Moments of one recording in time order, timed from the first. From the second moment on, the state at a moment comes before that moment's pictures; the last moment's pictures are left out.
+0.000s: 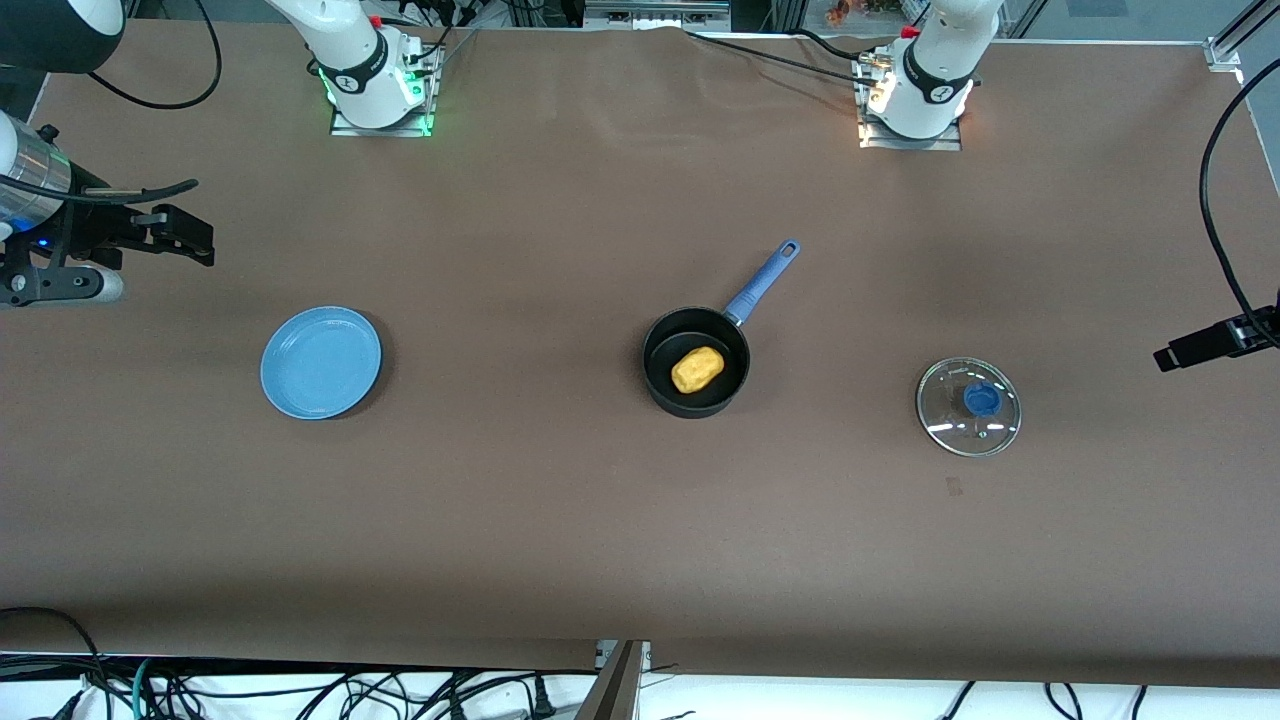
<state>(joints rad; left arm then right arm) 0.70 0.52 -0.92 -1.12 0.34 1.43 -0.41 0.04 0.14 0.05 -1.44 -0.08 1.46 0.00</state>
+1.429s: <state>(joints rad) 0.01 0.16 -0.11 -1.44 0.05 1.65 -0.33 0.04 0.14 0.05 -1.44 -0.08 1.47 0.00</state>
